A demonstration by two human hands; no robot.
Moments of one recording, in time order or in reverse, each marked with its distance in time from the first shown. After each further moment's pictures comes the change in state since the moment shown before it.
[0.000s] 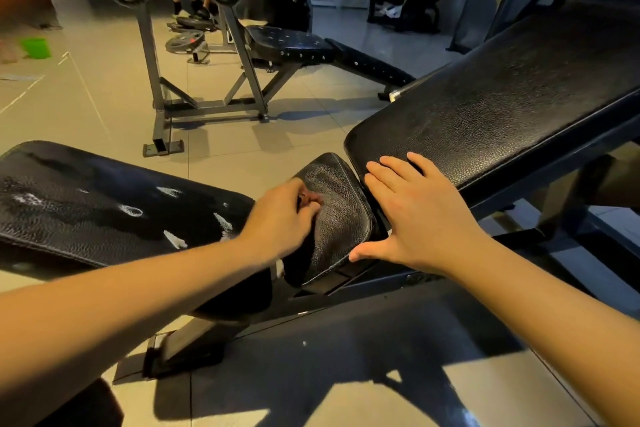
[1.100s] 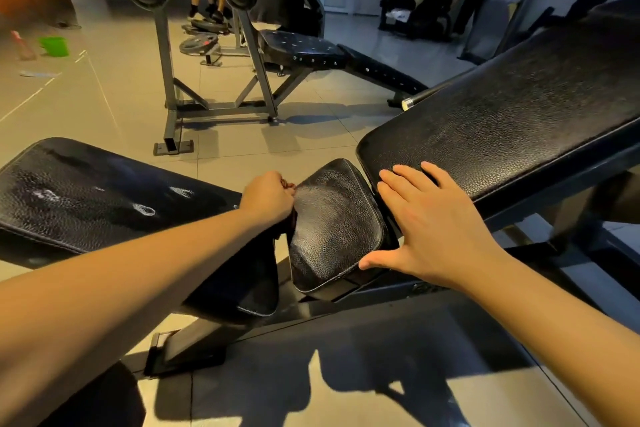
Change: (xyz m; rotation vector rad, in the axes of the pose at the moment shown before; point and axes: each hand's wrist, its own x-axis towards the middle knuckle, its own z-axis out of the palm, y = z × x) left_hand 0.059 -0.043 -0.008 0.146 -0.015 -0.320; right_hand 0.001 -0.003 0.000 0.004 0.028 0.012
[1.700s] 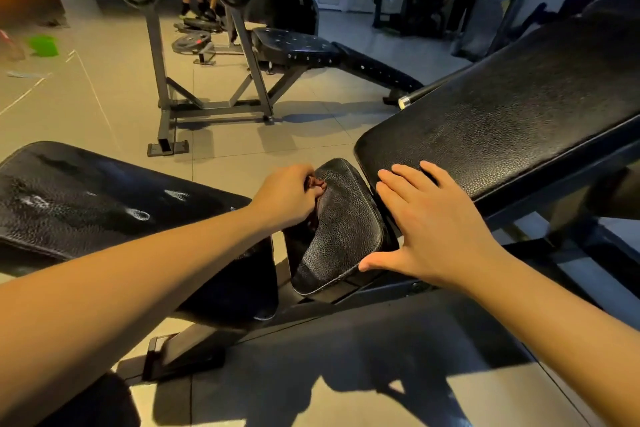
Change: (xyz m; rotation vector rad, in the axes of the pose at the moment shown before) left_hand -0.013 0.028 -0.007 0.034 -0.056 0.327; right_hand 0.001 0.001 0.003 -0.007 0.012 -0.008
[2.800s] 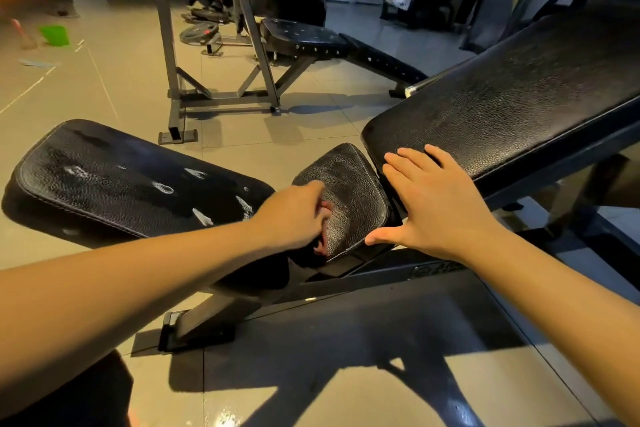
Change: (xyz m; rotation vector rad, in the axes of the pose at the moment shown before) left_hand -0.072 0.010 -0.009 0.145 -0.184 0.067; right_hand -0.003 -0.003 -0.009 -0.001 -0.040 0.006
